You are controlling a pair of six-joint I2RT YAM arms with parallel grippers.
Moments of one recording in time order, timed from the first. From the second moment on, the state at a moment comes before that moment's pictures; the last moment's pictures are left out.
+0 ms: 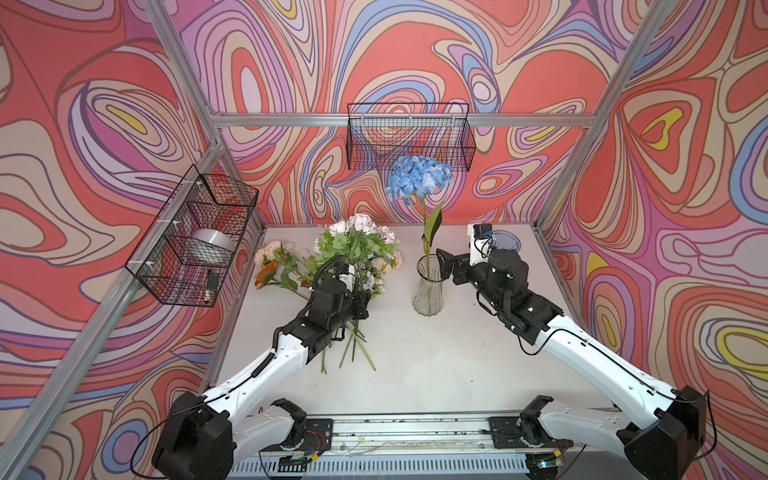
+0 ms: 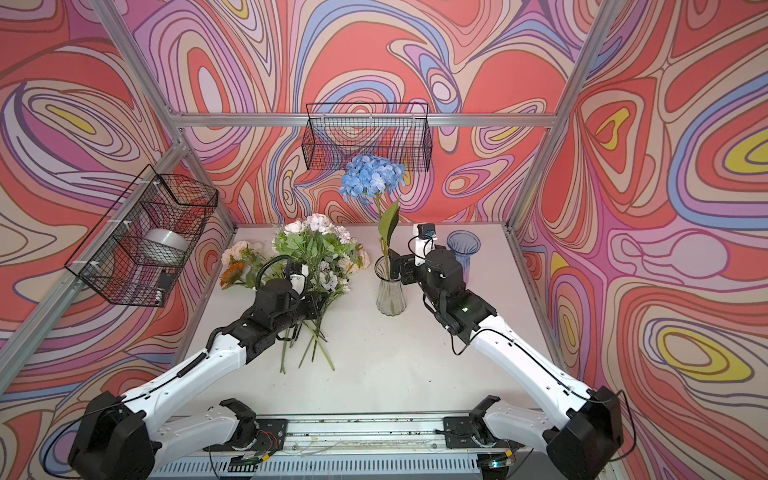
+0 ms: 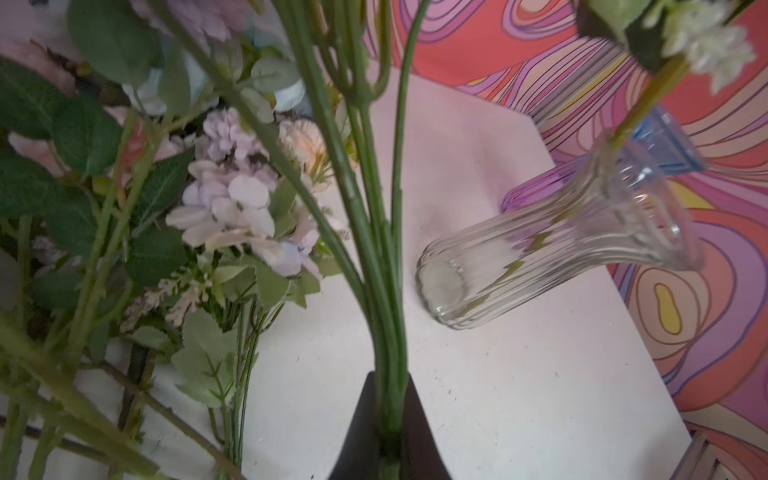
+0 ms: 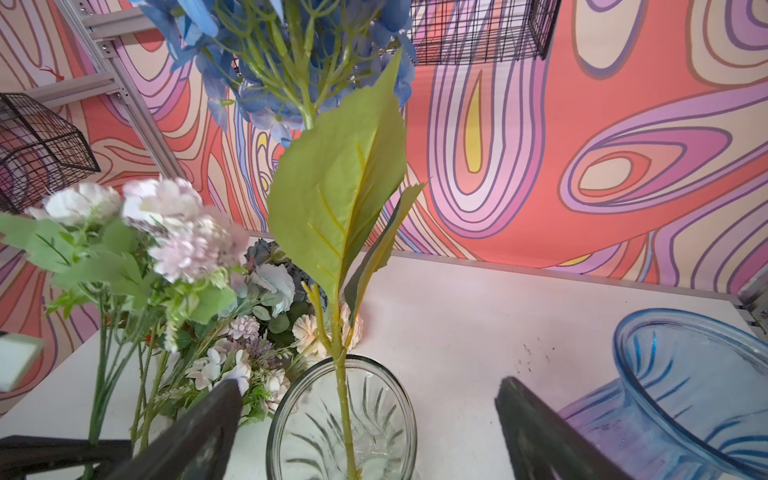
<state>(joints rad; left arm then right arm) -0.49 1.09 0.67 -0.01 0.08 -0.56 0.58 1.15 1.01 -0.05 0.20 0.18</state>
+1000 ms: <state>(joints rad) -0.70 1.08 0.77 0.39 0.28 -0.27 0.60 1.35 1.21 0.08 -0.59 0.32</state>
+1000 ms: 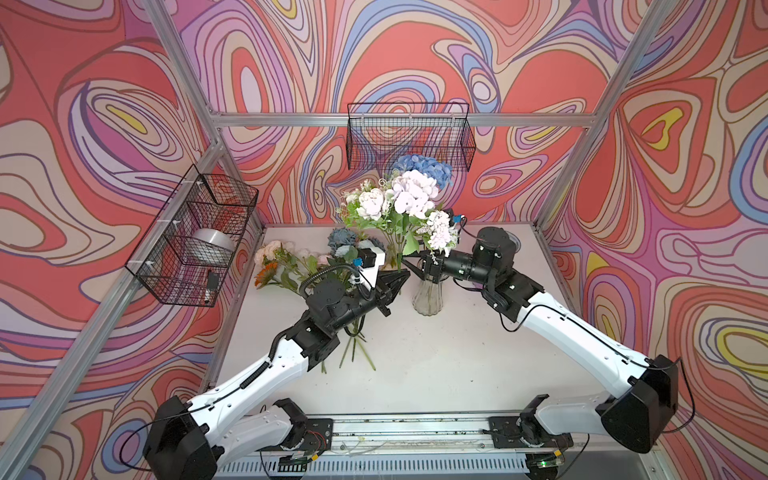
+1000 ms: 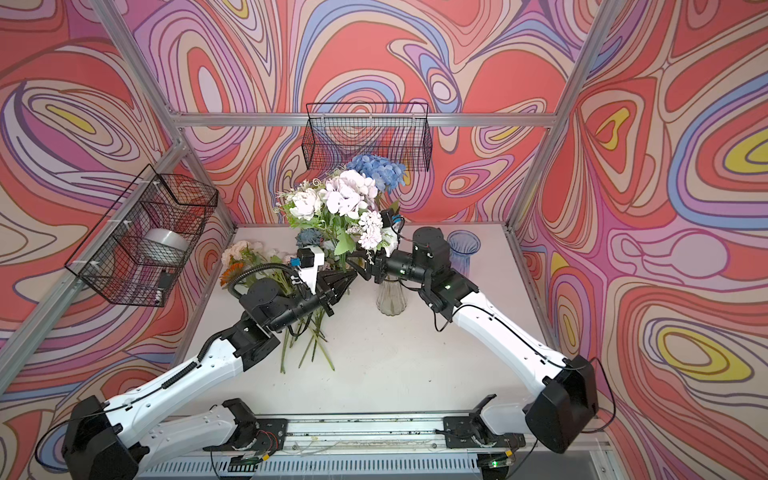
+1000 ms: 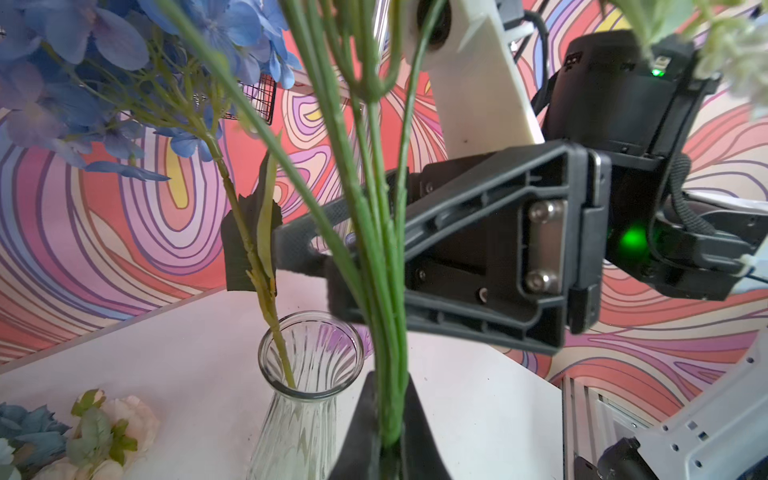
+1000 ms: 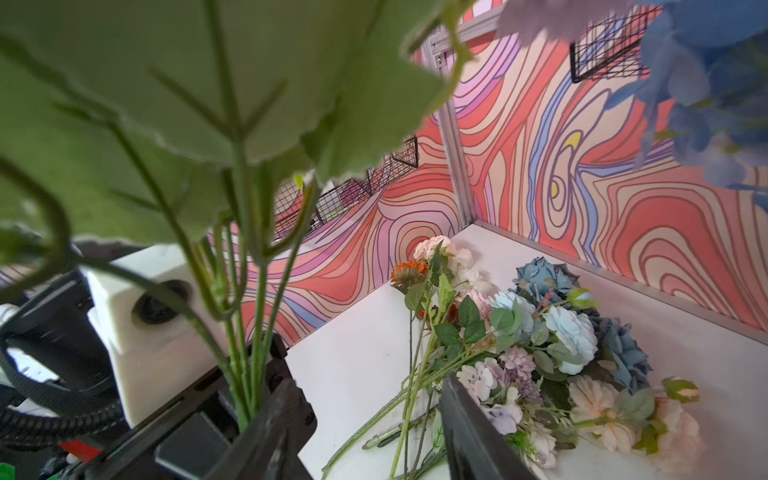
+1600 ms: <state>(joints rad) -0.70 1.10 0.78 0.35 0.21 -0.26 0.60 1.29 1.21 0.00 -0.58 0.28</state>
